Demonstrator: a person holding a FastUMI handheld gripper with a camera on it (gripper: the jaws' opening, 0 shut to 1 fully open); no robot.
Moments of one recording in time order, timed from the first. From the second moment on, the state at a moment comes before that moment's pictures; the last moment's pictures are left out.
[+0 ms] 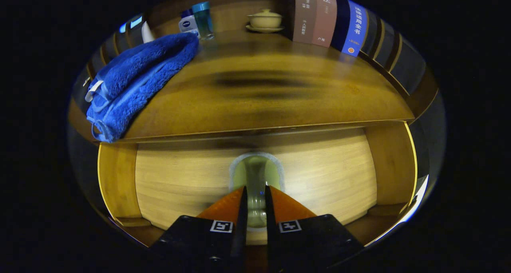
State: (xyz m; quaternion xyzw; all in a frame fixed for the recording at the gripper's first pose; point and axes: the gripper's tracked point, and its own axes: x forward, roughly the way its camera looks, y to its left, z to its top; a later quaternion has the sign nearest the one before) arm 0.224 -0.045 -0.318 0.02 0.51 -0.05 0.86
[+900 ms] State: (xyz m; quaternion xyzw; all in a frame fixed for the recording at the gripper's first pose) arm 0.180 -0.022 -0.200 0.06 0.46 0.00 0.89
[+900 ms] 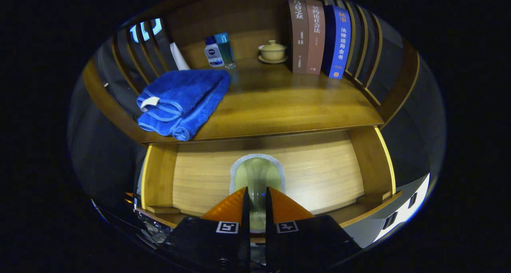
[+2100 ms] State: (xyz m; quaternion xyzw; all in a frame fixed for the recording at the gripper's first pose) arm 0.357 -0.034 -0.195 0.03 0.50 -0.01 0.86
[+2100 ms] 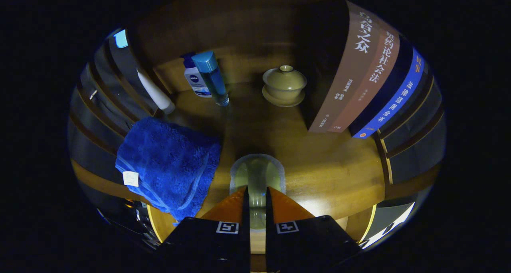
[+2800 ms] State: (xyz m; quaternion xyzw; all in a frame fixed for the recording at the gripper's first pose) arm 0.344 -0.031 -0.188 0.03 0.49 0.00 0.87
